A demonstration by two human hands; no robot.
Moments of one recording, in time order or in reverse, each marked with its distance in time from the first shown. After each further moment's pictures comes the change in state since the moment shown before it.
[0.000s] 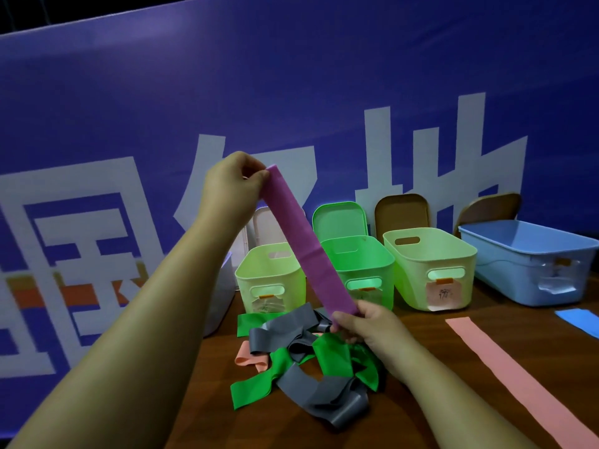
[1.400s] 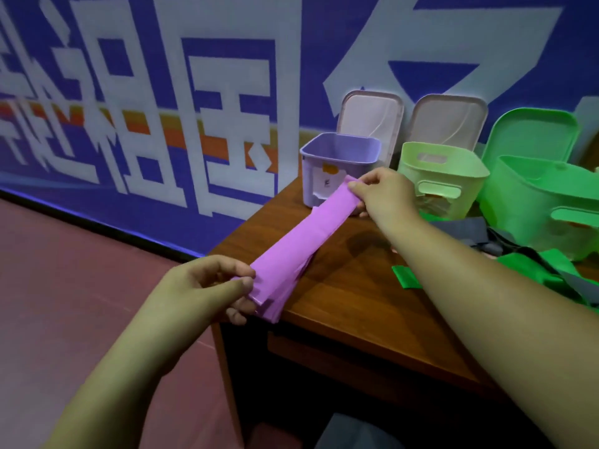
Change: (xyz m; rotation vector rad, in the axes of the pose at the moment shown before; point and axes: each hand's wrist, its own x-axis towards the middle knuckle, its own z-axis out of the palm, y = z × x) left_hand -0.308 -0.191 -0.253 -0.405 -0.061 -0.866; right_hand 0.092 -0.001 0.291 -0.473 0.146 -0.203
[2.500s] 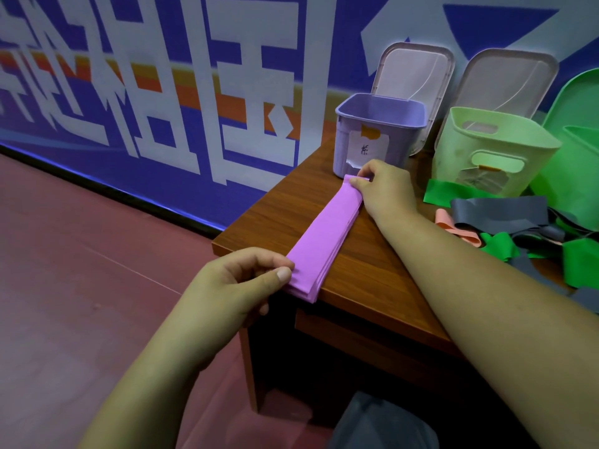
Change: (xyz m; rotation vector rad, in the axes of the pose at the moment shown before) left_hand 0.004 -0.040 -0.015 0.052 -0.072 0.040; right_hand -0.012 0.033 0.080 -0.437 -0.061 -0.160
